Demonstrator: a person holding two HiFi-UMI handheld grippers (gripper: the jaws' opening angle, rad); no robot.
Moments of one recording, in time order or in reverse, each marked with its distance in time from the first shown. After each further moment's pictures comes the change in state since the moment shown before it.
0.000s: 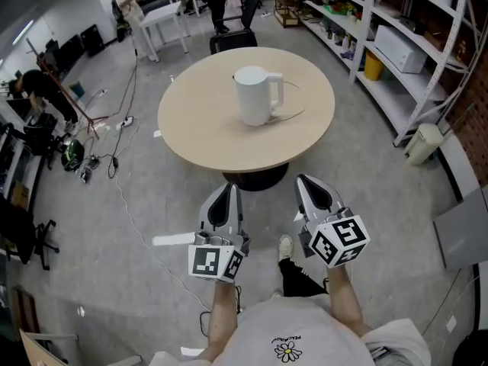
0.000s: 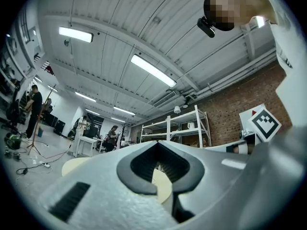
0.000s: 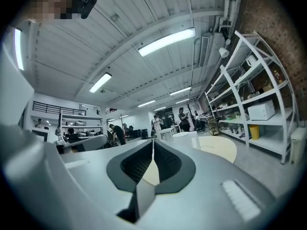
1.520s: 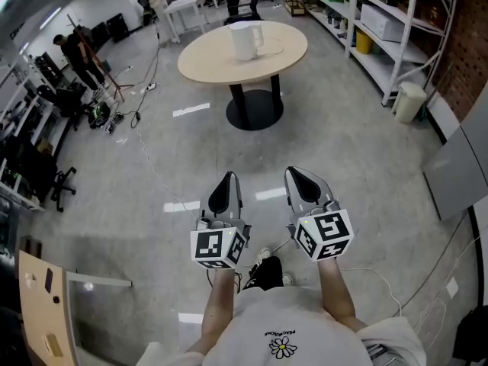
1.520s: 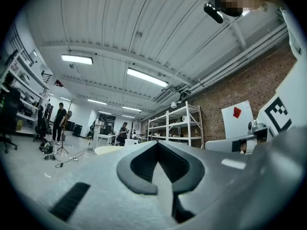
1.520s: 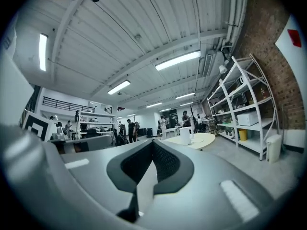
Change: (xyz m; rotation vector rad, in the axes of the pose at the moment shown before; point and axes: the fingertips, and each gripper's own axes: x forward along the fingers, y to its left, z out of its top) left arm -0.456 -0.374 0.047 0.070 0.098 0.151; right arm -0.551 0.205 -0.050 -0.077 -0.003 0.035
